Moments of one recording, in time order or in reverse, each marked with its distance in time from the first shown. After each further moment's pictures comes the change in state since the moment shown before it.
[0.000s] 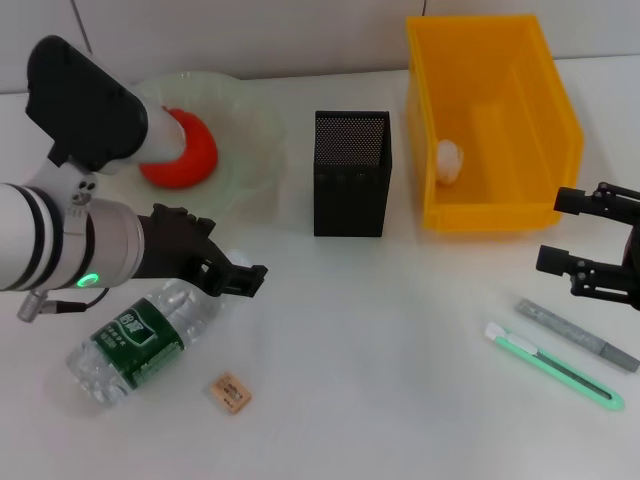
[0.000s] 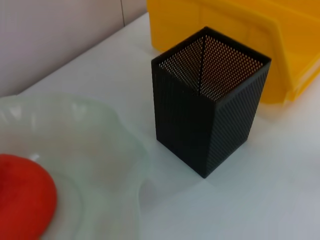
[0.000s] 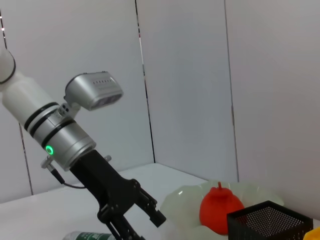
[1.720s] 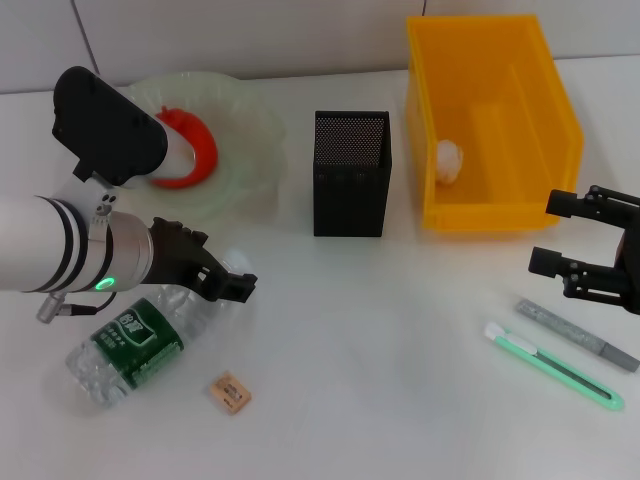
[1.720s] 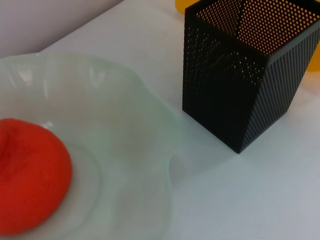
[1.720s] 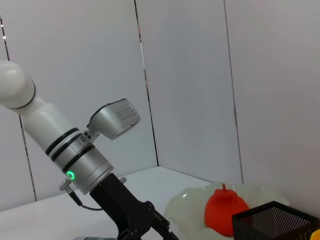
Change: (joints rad) left arm -0.085 0.002 0.018 -0.235 0.014 -0.130 0.005; right arm 0.007 0.002 0.002 0.031 -0.002 0.001 -0.002
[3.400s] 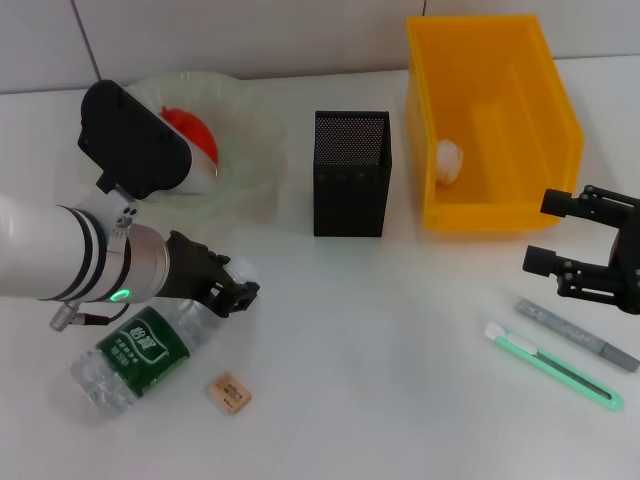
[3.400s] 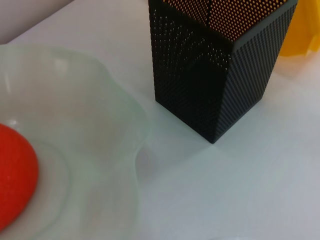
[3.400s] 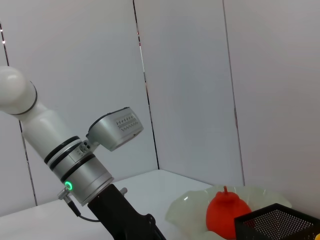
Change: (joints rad) left arm -0.020 -0.002 0.037 -0.019 -0.008 0.014 0.007; right arm 0.002 0.011 0.001 0.000 0.002 0.003 0.005
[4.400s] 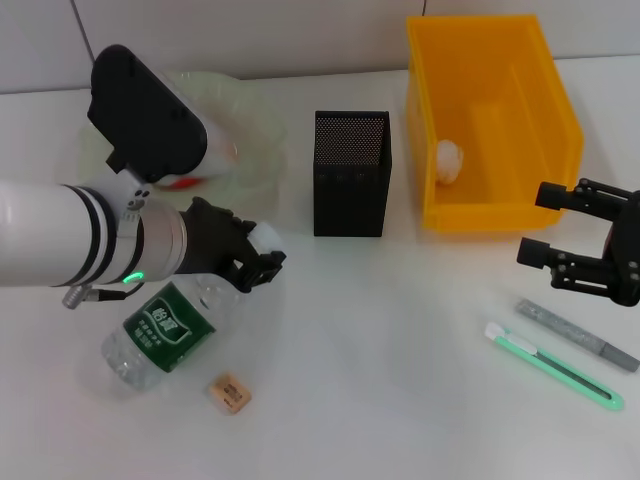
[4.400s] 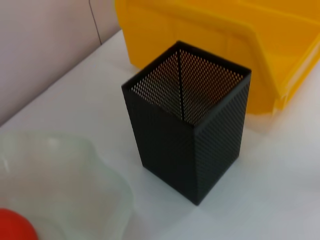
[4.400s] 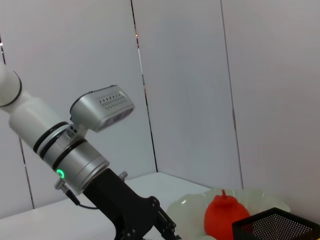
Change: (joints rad) left arm 0.041 0.000 0.032 0.144 -0.006 -0.018 0.039; right arm 0.015 0.002 0.003 0.012 0.000 0.012 -0.003
